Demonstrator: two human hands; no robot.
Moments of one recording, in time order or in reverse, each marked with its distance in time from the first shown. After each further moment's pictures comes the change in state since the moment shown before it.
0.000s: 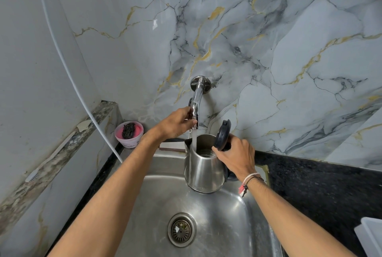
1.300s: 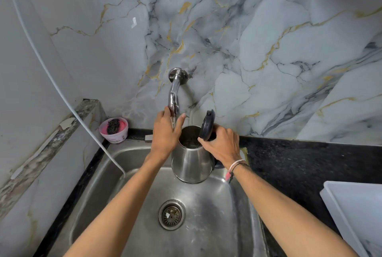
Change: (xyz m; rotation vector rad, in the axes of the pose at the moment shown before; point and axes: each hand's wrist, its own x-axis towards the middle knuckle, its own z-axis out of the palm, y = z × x) left_hand -0.049 0.018 0.081 0.157 0.568 0.055; right_hand -0.028 0.007 -0.025 -0.008 0.093 -0.047
